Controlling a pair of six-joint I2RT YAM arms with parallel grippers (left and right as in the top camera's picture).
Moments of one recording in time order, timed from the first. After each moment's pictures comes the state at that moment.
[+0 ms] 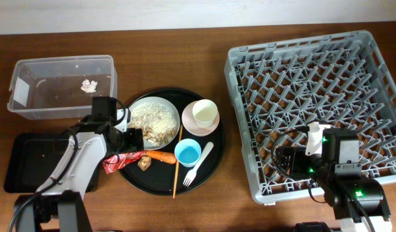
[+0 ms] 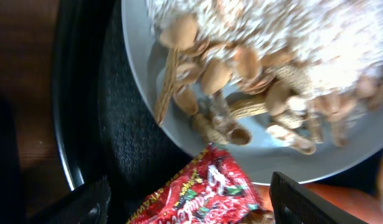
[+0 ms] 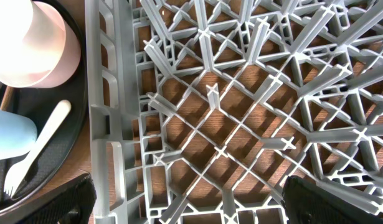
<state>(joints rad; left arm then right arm) 0.00 1.55 0.90 -0.69 0.10 -0.07 0.01 0.80 0.80 -0.95 -0.12 0.11</state>
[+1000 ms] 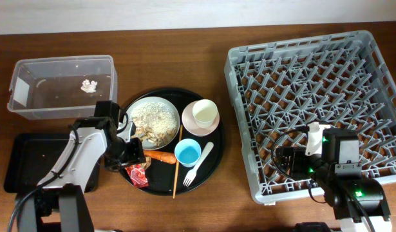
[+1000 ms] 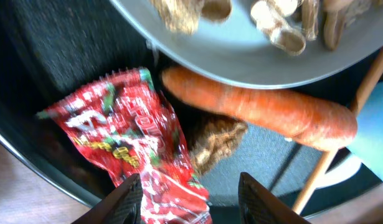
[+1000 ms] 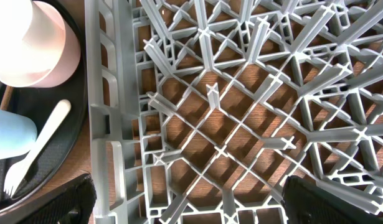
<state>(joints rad) 0.00 1.59 0.95 -0.97 0.25 -0.13 0.01 0.80 0.80 -0.95 -0.12 0.11</state>
